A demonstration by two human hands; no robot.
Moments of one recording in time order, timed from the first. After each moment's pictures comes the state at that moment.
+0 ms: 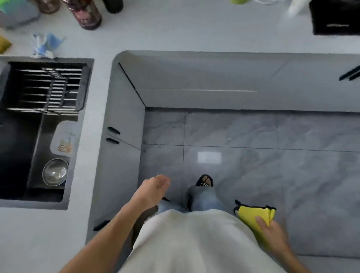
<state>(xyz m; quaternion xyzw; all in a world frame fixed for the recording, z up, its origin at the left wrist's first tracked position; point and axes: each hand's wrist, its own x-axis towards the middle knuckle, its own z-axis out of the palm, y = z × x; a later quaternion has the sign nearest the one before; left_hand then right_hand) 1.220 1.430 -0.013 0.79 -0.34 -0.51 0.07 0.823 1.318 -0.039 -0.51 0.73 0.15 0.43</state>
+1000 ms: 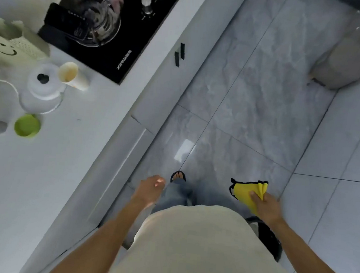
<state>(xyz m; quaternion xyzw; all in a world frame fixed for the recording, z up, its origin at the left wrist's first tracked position) 1.091 0.929 -0.039 0.58 -0.62 -0.48 -0.22 0.770 1.155 -0.045 -0.15 0.89 -0.08 0.42</state>
